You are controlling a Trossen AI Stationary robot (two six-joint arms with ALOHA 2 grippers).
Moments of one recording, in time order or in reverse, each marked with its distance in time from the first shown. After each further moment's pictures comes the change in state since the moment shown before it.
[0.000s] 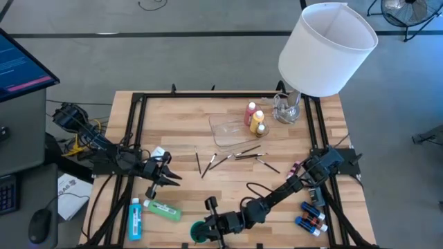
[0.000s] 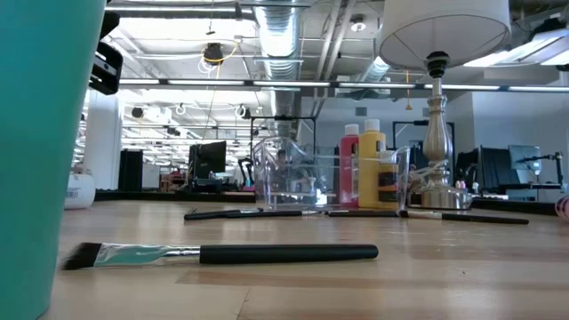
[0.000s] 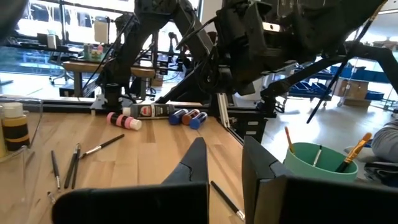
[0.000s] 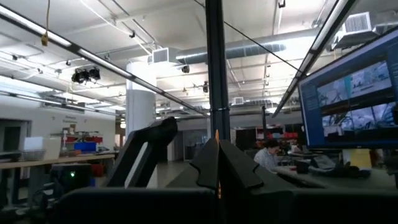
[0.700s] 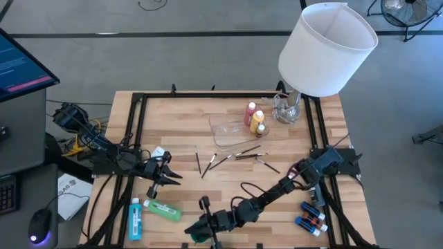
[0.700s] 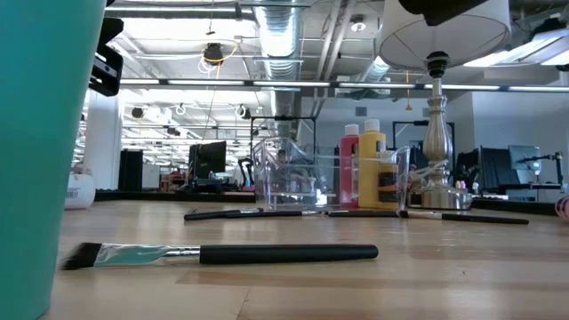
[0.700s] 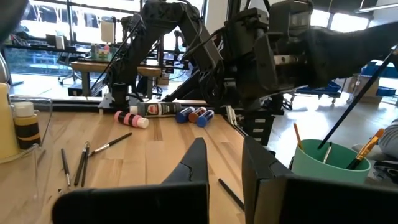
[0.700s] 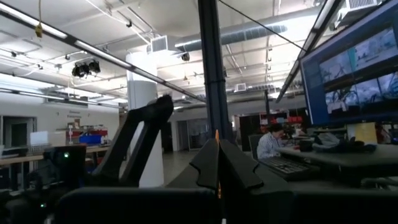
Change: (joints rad) left arm 0.000 0.008 0.000 -0.003 -0.023 0.015; right arm -0.035 0.097 0.064 -0.024 -0.025 0.081
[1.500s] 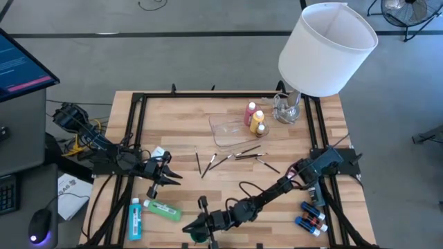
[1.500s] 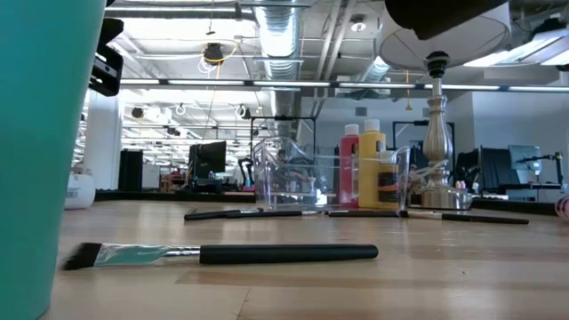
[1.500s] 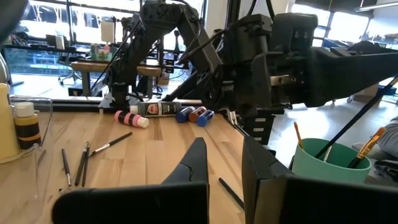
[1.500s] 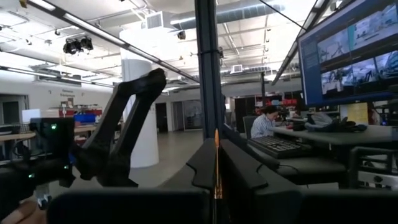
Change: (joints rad) left arm 0.001 0.000 0.000 -0.003 0.002 0.004; right arm -0.011 0.015 0.000 -0.082 0.003 0.005
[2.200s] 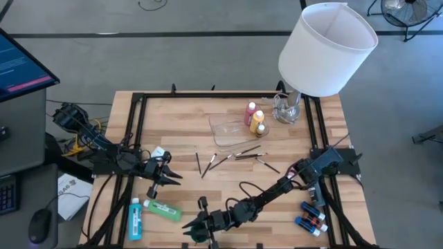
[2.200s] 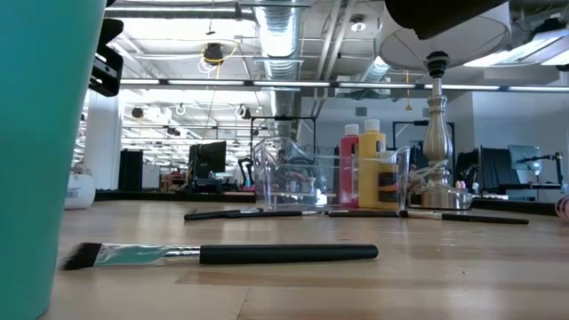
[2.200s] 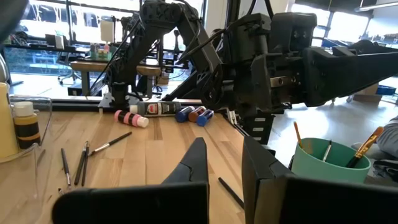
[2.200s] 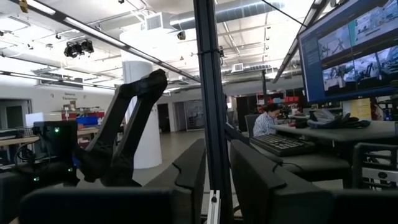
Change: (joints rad) left arm 0.000 0.000 0.000 -0.001 -0.002 -0.003; right arm 0.001 0.000 0.000 -0.002 0.002 0.025
